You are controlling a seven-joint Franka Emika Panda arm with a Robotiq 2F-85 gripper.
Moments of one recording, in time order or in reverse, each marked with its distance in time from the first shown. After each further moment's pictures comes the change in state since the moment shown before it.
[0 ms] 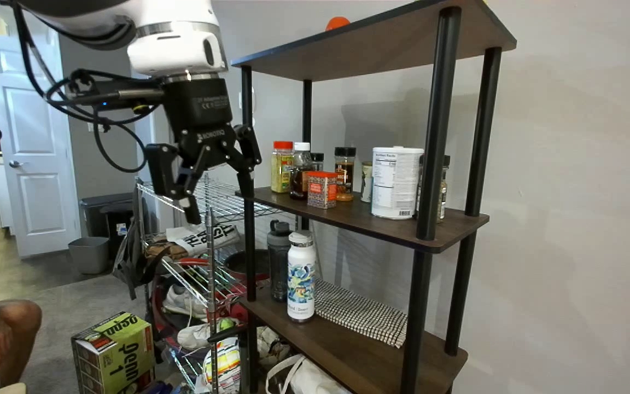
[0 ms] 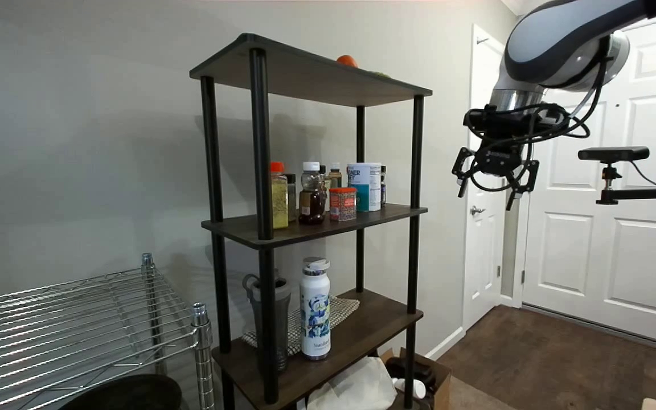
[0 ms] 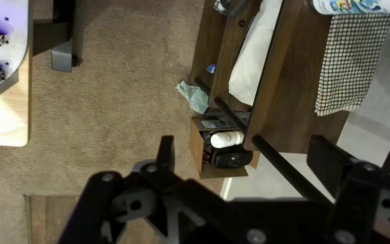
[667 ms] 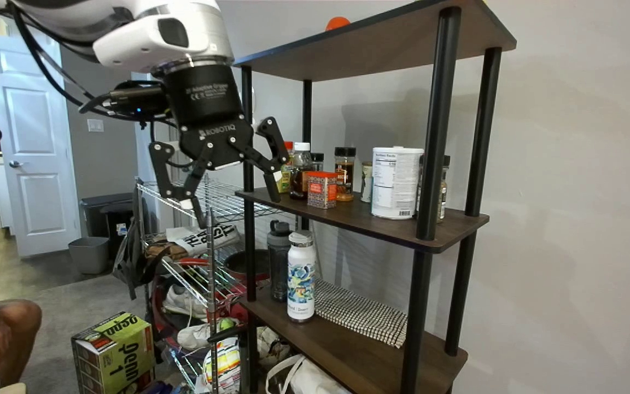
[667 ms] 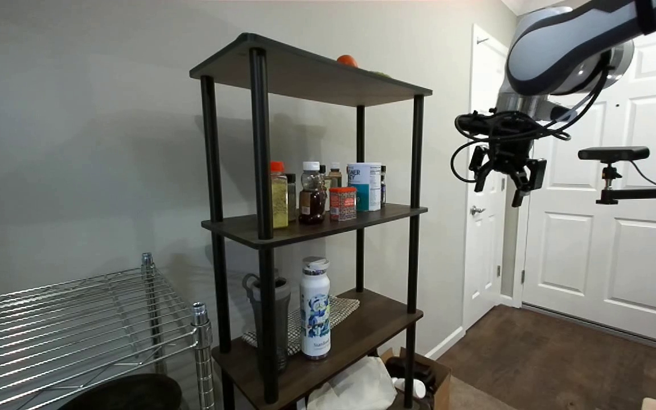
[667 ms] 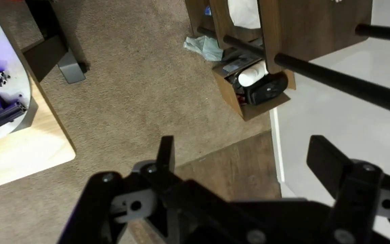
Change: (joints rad) arm -0.112 -0.004 0.048 -0.013 -0.127 0.070 0.456
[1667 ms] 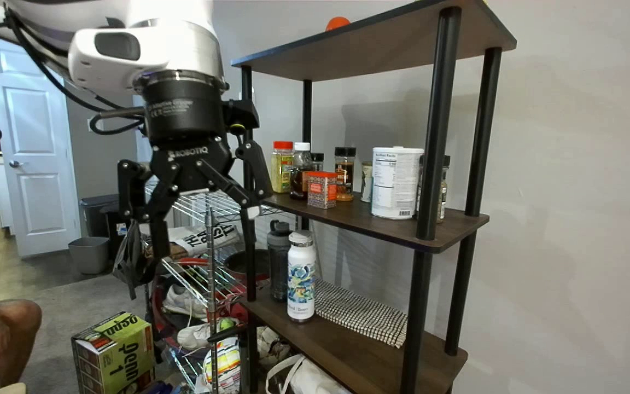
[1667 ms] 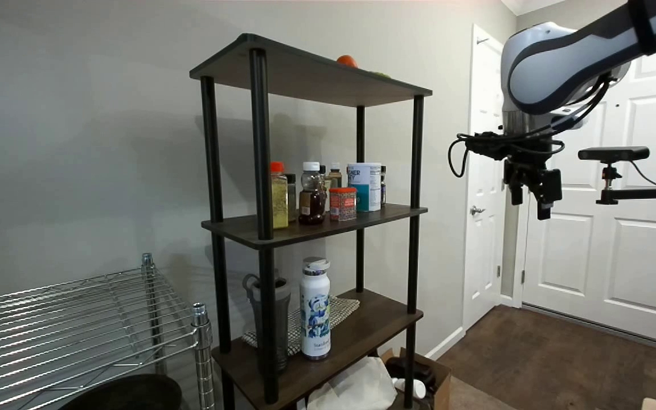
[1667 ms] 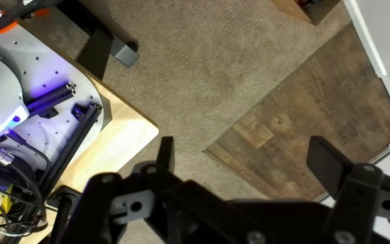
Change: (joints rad) arm -0.033 0.000 0.024 -0.020 -0.187 -0.153 0.517
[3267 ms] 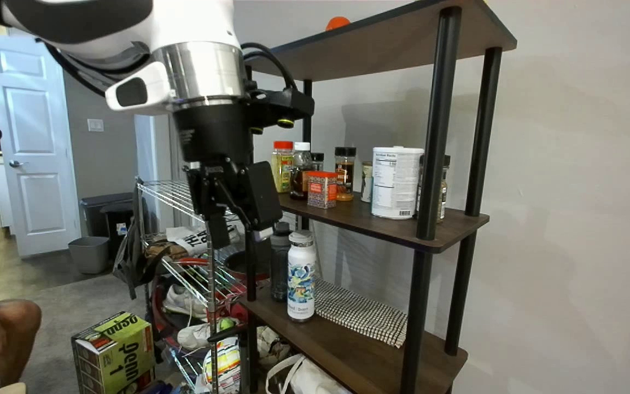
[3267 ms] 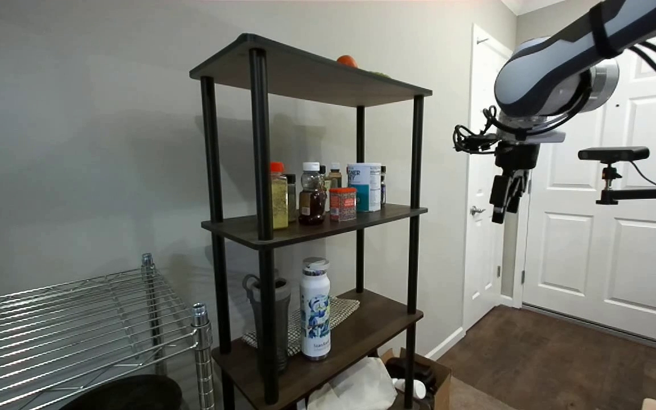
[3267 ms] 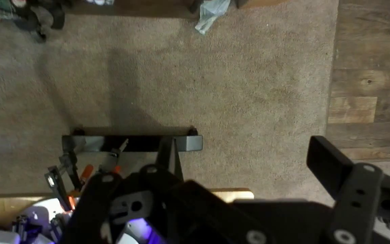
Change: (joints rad) arm -0.182 0.061 0.104 -0.001 0.303 0.150 0.598
